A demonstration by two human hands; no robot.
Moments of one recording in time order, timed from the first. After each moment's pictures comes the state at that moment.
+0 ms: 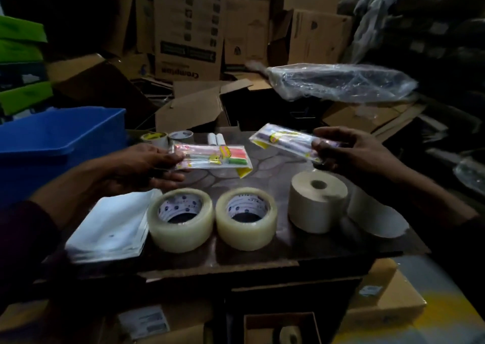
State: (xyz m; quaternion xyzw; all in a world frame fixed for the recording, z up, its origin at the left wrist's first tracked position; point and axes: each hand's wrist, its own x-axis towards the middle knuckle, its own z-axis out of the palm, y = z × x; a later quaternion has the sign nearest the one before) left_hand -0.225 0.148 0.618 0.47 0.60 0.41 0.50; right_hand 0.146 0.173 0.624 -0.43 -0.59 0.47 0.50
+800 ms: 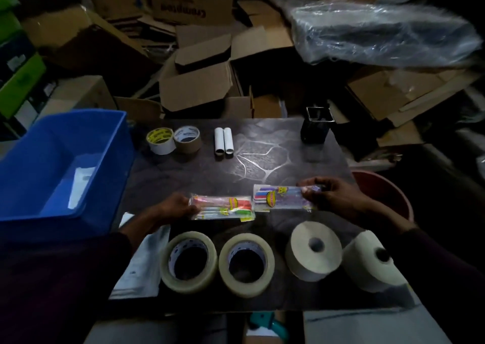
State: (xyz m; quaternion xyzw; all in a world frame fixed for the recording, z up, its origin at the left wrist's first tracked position) left_hand -0.217 0.223 0.604 0.50 0.75 0.15 0.41; right_hand 0.150 0.295 0.635 -0.49 -0.58 0.60 0.24
